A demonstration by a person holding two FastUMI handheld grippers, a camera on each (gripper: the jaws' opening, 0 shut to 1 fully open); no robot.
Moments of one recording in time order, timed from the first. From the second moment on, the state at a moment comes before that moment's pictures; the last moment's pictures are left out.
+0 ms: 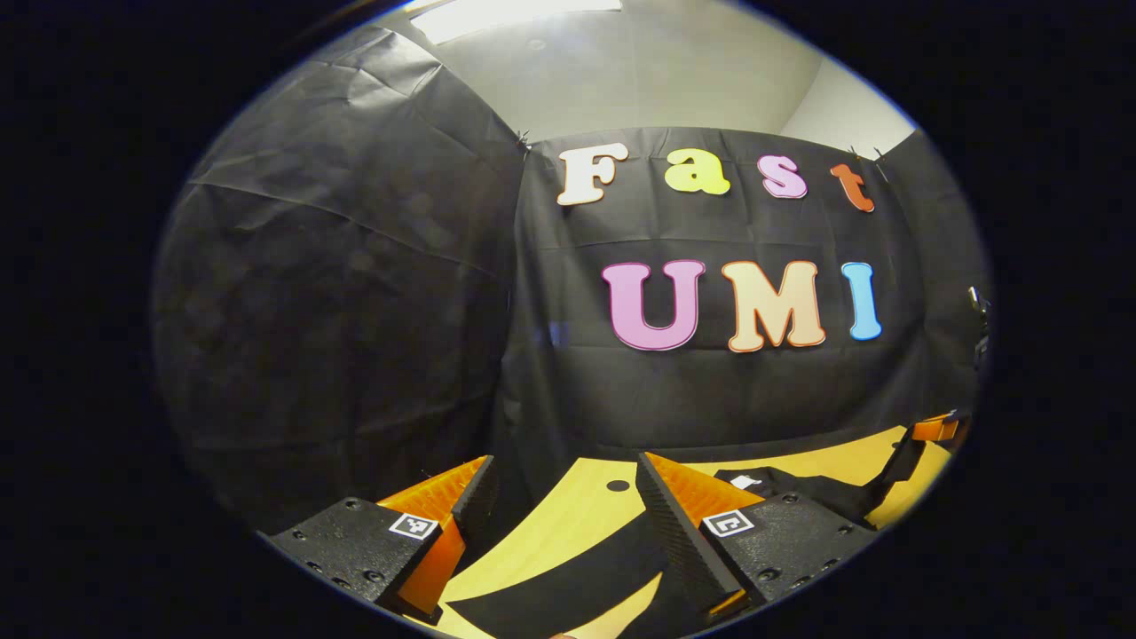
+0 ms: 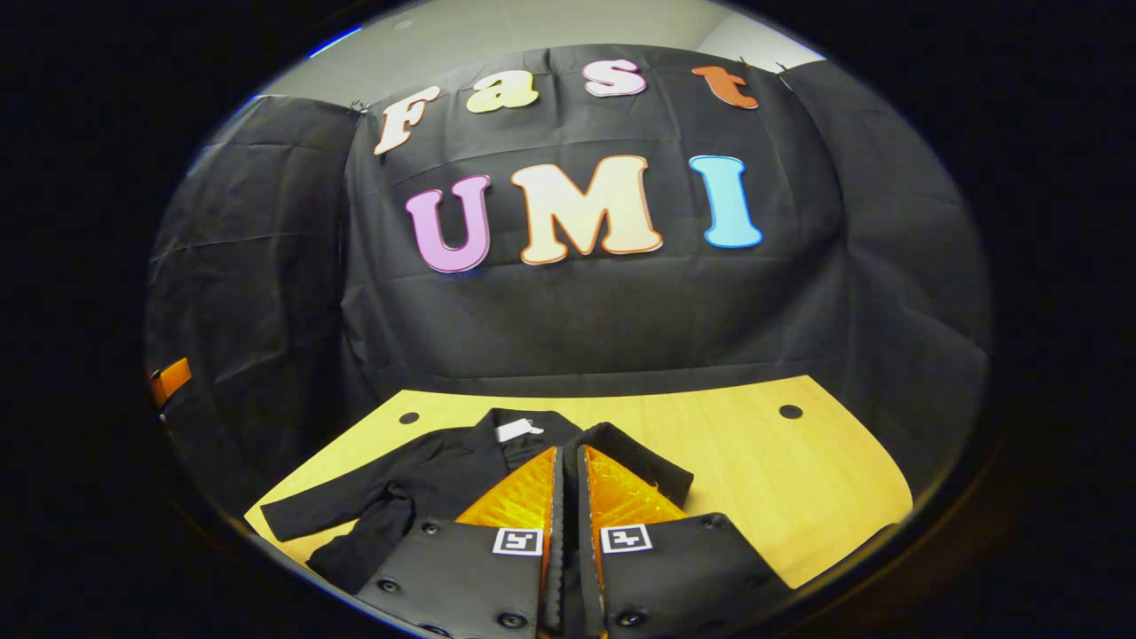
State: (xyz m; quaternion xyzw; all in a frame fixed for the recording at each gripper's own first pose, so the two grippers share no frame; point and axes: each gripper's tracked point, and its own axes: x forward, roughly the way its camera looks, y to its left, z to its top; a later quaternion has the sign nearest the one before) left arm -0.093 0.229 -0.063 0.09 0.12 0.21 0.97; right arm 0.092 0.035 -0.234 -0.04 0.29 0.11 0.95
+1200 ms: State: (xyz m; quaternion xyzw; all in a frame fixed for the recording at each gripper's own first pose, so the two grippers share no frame) left arm -0.122 0.357 -0.133 0.07 0.22 0.24 0.94; right arm 0.125 0.260 -0.326 -0.06 0.35 0.21 0.91
